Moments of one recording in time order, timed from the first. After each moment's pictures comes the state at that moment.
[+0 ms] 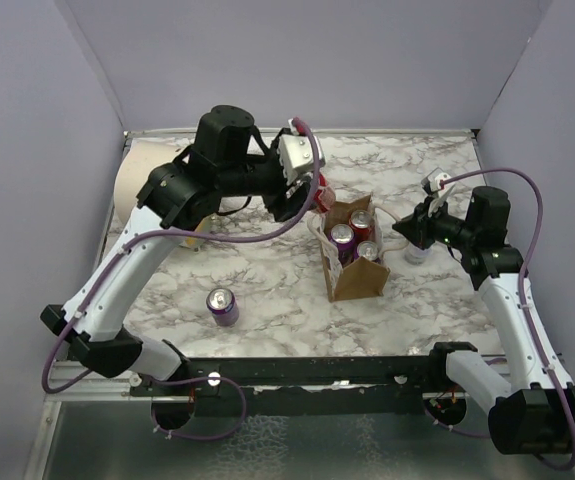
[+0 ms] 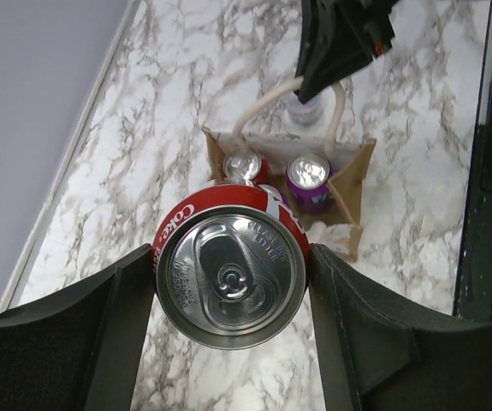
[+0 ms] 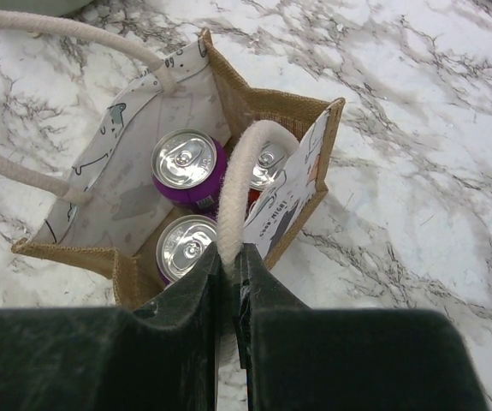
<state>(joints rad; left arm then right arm) -0.71 1.40 1.84 -0.89 0.48 0.45 -0.01 0.95 0.83 -0.37 -0.72 -0.27</state>
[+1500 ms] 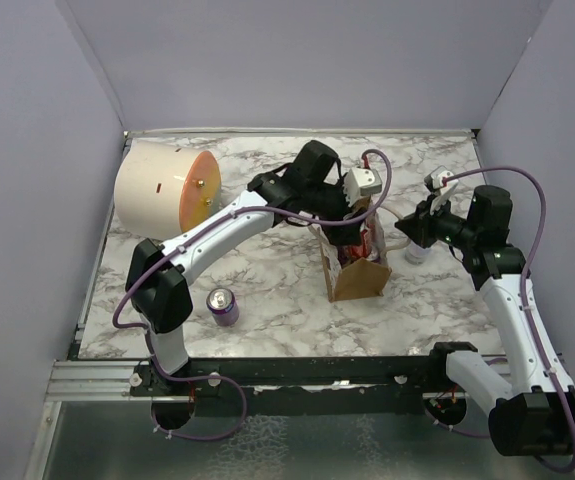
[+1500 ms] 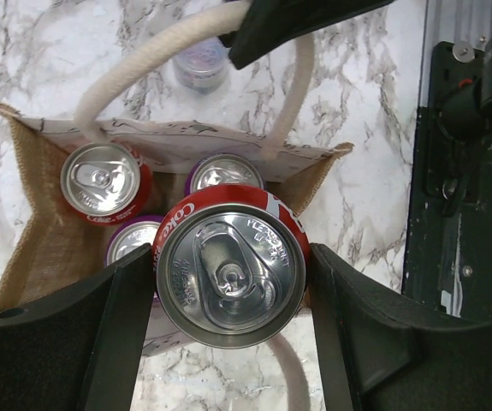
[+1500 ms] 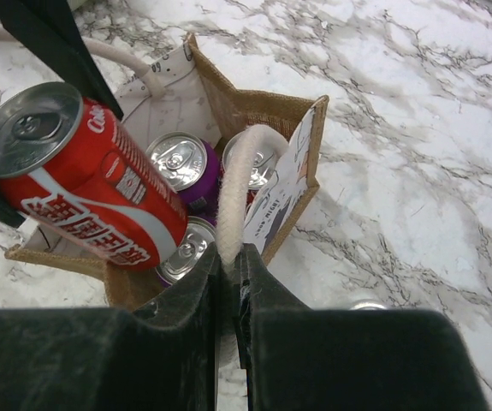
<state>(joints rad) -0.80 1.79 1.70 -0.59 0.59 0.22 -0.01 0.93 0.85 -0.39 -0.68 -0.24</state>
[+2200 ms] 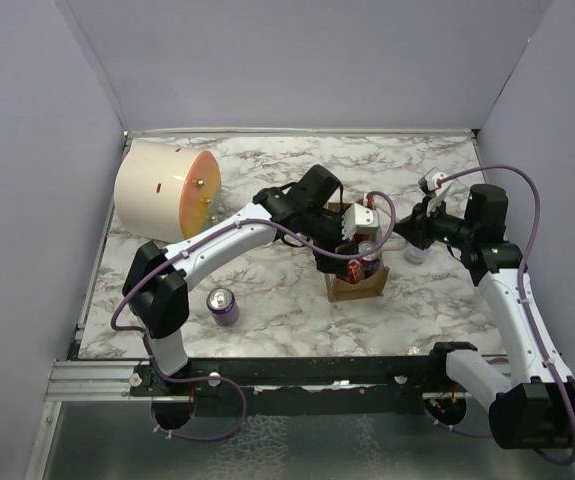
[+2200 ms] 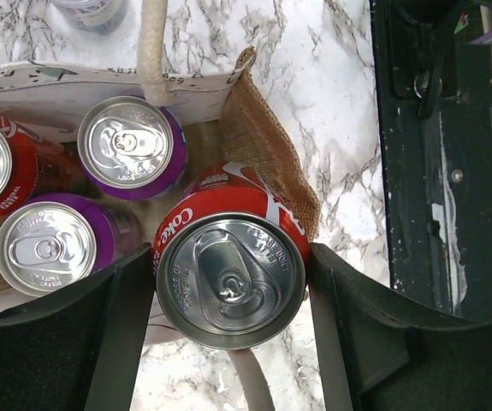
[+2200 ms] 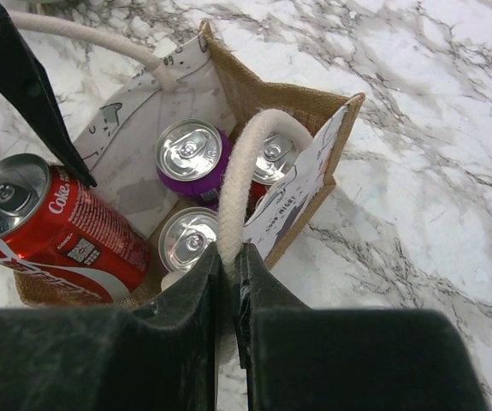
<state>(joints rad) -0.86 1.75 1.57 -0.70 0.68 0.46 -0.01 0.97 0.85 -0.40 -0.72 -0.29</state>
